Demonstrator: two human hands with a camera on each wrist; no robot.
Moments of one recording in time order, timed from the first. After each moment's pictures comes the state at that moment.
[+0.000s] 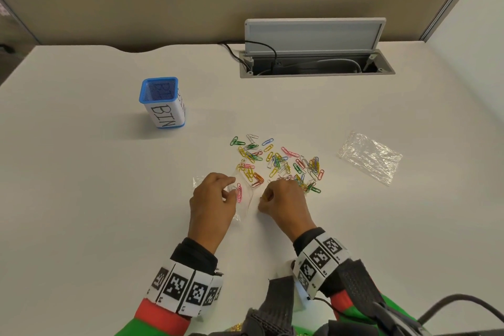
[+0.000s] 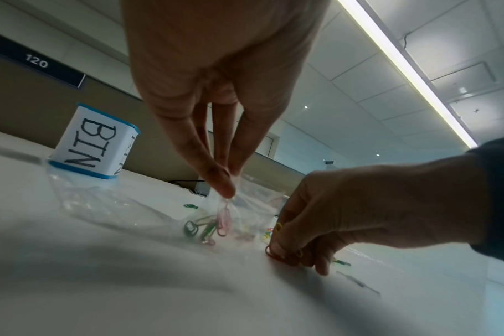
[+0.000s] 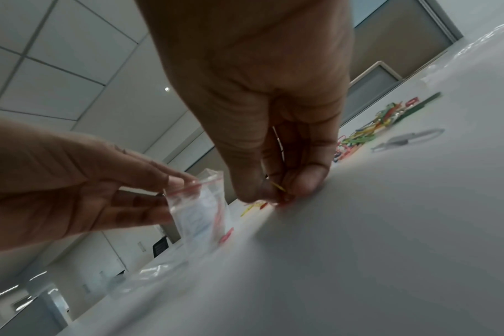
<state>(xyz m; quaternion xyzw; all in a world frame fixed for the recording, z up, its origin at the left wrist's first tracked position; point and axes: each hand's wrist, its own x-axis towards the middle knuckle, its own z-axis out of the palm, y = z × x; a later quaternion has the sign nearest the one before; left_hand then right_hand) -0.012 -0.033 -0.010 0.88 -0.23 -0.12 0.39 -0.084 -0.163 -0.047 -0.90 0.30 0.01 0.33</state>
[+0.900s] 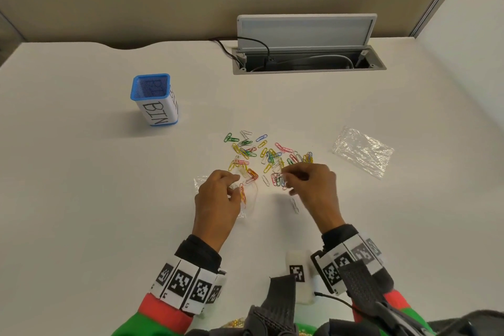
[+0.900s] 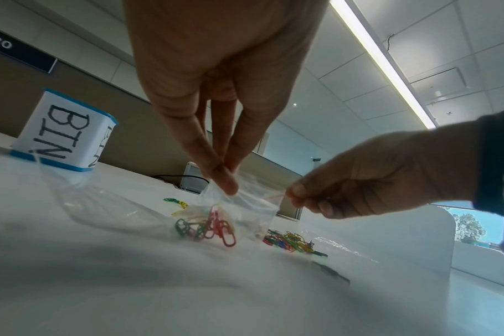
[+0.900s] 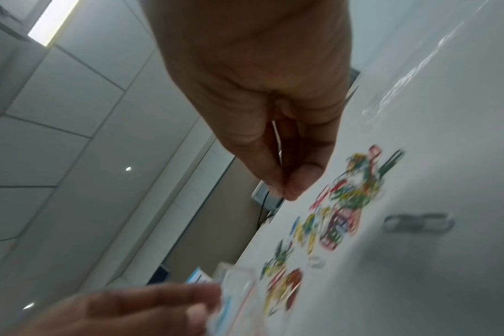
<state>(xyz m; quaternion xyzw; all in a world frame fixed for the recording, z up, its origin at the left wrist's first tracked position) -0.025 -0.043 -0.008 0.87 -0.24 -0.14 0.40 -0.116 -0.192 -0.012 -0.76 0.39 -0.17 0.49</state>
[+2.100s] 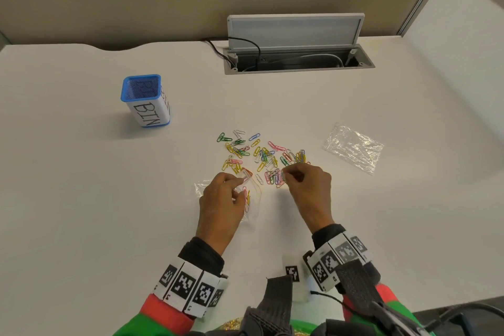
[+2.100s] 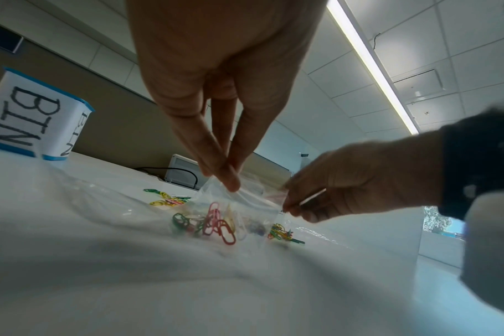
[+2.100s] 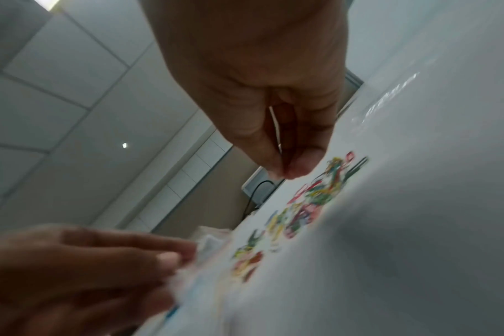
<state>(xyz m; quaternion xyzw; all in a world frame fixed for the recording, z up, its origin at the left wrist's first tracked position) -0.037 -0.050 -0.007 0.86 -0.26 -0.17 0.40 -0.119 -0.190 -0.029 -0.78 0.43 -0.20 0.41</state>
